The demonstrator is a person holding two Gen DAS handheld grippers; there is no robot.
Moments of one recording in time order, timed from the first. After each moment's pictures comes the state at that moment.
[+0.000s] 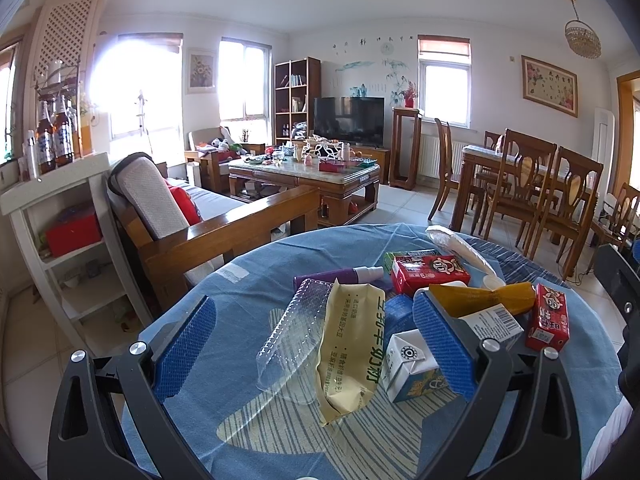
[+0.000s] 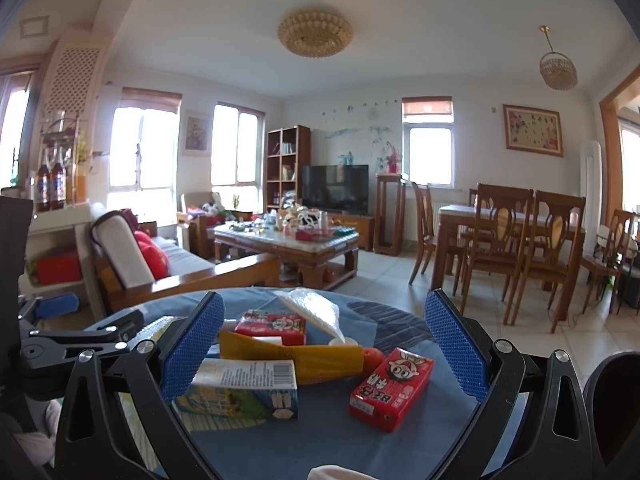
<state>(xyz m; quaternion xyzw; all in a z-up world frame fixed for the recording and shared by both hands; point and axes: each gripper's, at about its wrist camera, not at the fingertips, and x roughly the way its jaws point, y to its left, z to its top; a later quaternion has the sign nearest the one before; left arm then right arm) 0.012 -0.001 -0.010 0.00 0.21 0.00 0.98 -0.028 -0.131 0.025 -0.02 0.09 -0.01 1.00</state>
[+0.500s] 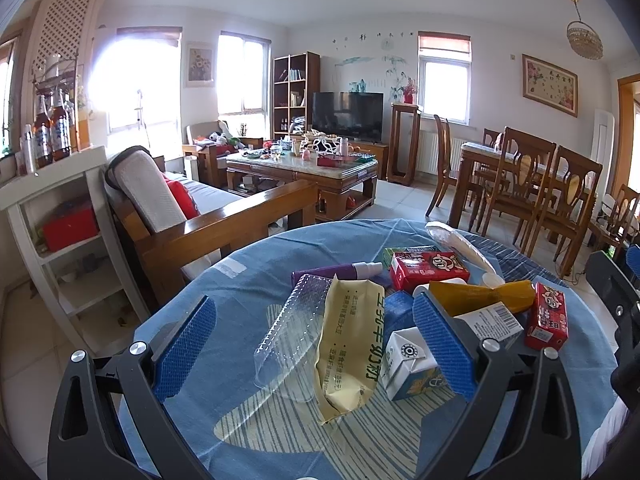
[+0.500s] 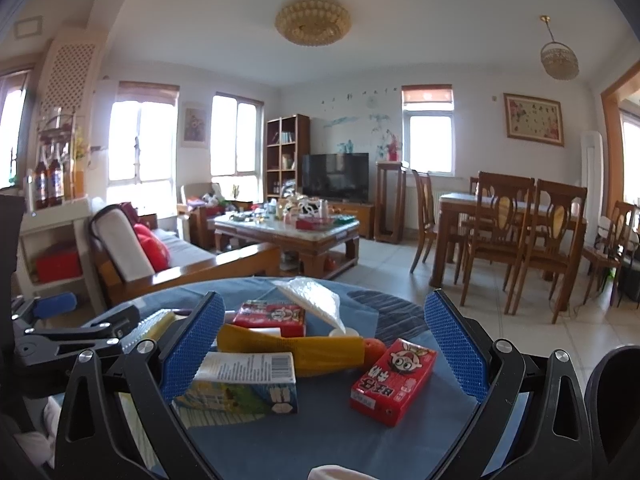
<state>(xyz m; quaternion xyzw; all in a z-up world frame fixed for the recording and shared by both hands) 0.011 -0.001 -0.013 -0.01 0.22 0.00 0.97 -0.022 -0.134 0.025 -0.01 0.11 -0.01 0.99</state>
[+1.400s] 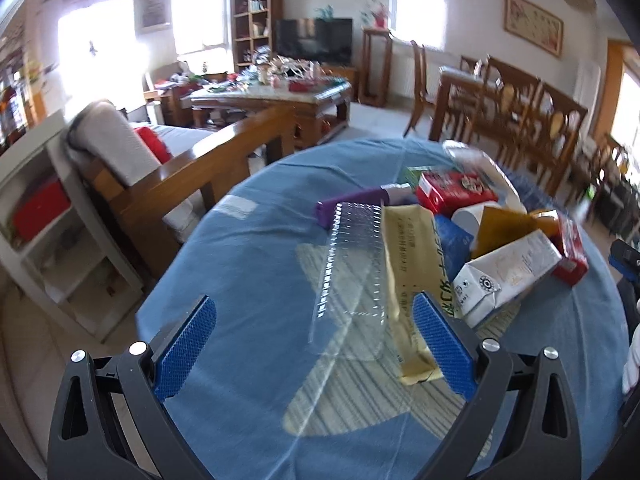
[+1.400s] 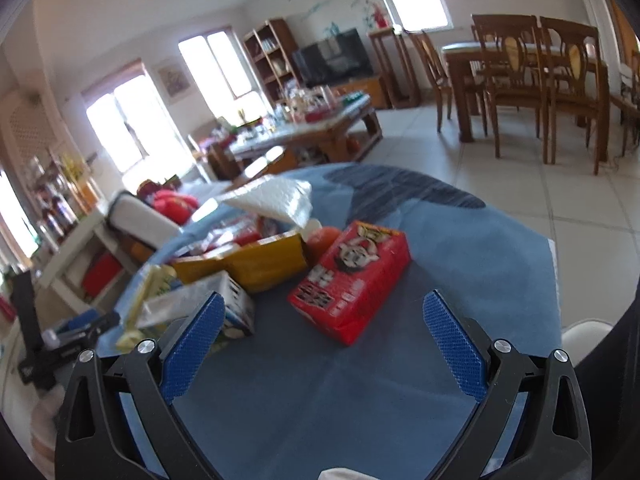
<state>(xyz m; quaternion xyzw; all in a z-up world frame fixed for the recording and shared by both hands) 0.053 0.046 -0.028 0.03 0.38 -0.07 0.92 0.016 -0.249 -0.010 0.16 0.34 0.05 0.93</state>
